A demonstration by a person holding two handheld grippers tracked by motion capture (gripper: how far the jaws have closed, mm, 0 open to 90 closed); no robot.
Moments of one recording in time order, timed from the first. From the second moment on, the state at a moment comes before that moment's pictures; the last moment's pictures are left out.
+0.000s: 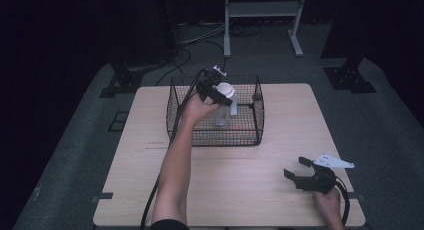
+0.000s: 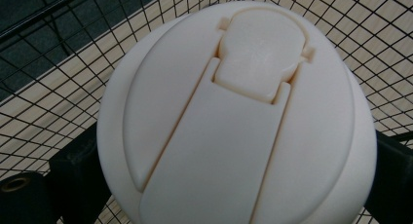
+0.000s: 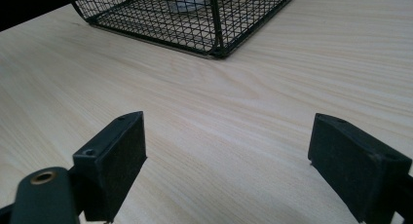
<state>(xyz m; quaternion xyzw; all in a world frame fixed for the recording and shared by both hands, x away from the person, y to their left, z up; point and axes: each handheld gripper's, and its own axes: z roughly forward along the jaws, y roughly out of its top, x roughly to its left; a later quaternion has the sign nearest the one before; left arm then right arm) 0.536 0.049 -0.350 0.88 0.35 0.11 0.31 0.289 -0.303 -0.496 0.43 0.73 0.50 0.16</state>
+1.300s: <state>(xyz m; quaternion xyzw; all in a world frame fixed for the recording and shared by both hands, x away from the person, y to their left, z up) 0.527 0.058 -0.349 0.88 0.34 0.11 0.32 0.290 -0.301 -0.497 0.42 0.74 0.49 0.16</state>
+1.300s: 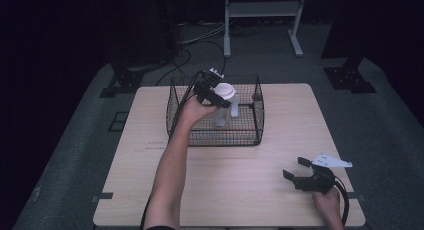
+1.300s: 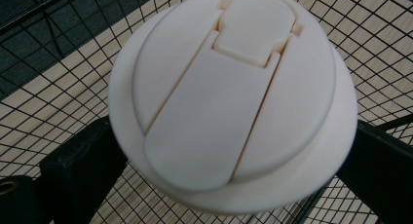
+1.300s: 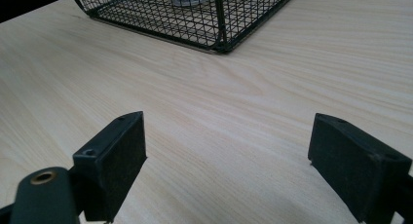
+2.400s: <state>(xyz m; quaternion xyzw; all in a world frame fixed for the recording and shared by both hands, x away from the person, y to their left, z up) 0.501 0.091 -0.348 0.89 0.33 0.12 0.31 0.289 -0.300 -0.497 0.42 0.74 0.49 0.16</state>
